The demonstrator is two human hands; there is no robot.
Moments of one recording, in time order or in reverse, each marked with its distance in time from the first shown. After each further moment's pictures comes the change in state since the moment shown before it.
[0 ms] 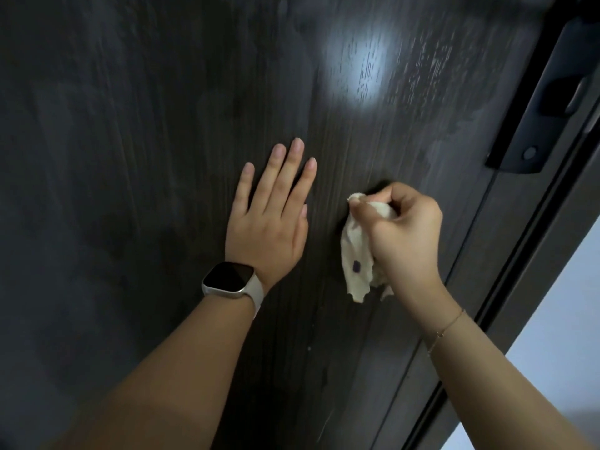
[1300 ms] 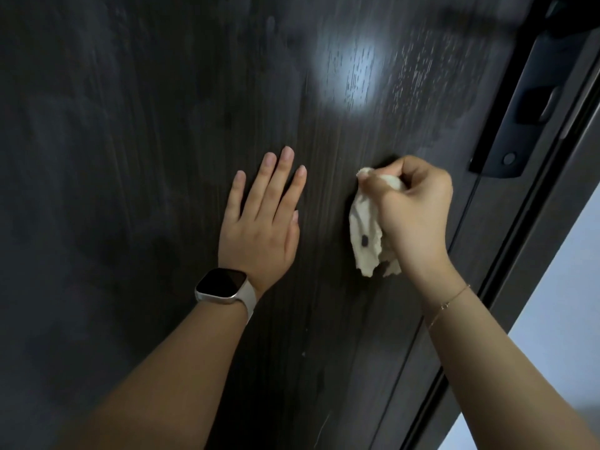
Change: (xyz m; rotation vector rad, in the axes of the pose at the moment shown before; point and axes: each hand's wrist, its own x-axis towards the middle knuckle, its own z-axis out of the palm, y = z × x) left_hand 0.000 -0.001 0.001 -0.027 -0.011 0.004; right_hand 0.029 -0.014 -0.012 0.061 0.094 -0.020
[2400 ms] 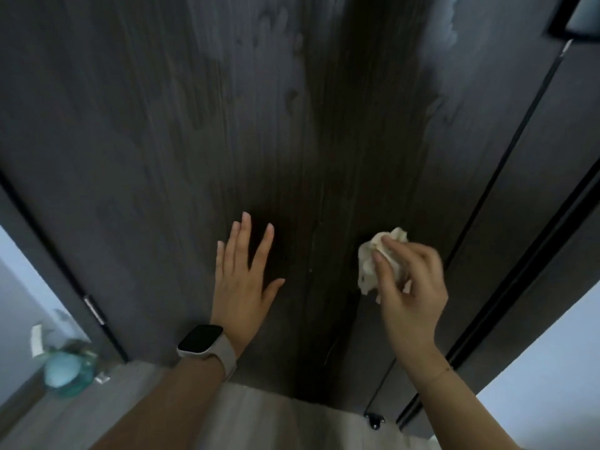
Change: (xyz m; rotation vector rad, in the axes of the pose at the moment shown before) left_hand -0.204 0.068 -0.032 0.008 -0.550 -0.460; right_hand -0.159 0.169 -0.047 0.036 -0.122 -0.216
